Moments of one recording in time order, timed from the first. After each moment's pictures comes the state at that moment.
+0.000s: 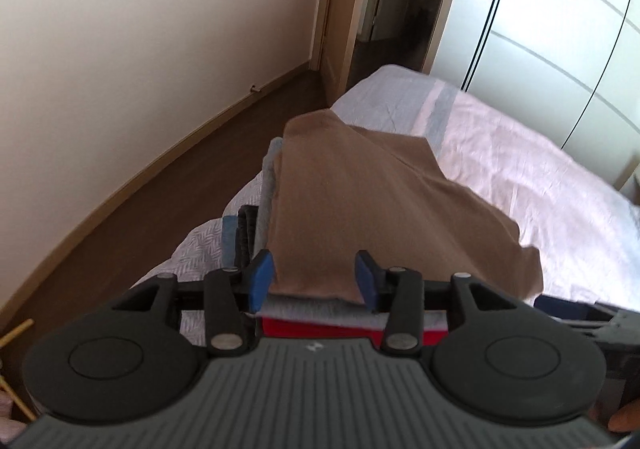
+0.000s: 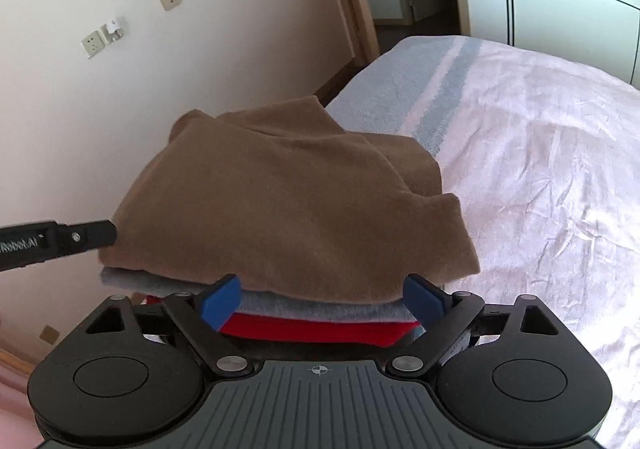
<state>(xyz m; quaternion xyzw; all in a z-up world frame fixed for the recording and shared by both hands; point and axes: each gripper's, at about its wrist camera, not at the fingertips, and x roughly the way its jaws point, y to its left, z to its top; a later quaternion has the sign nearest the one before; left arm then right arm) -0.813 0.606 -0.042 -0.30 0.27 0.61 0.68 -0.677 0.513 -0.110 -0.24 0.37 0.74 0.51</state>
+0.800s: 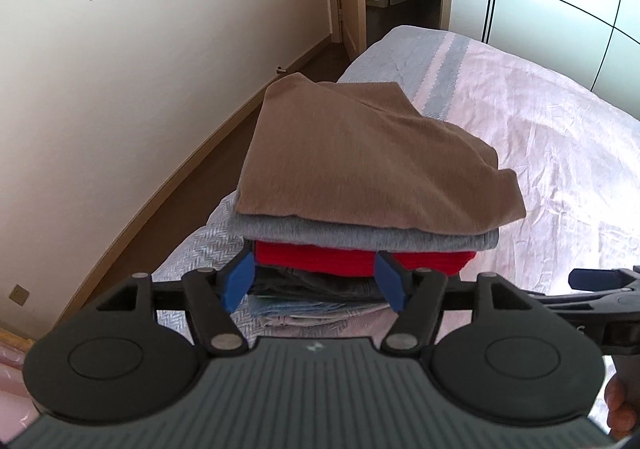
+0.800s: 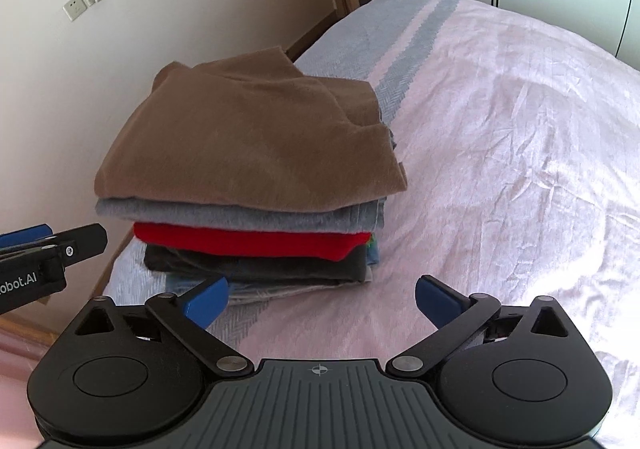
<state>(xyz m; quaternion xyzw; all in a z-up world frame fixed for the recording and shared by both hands) -0.737 0.542 -0.027 -0.26 0.35 0.63 0.64 -0.641 0.477 -0.093 -0.31 0.39 0.70 0.50</state>
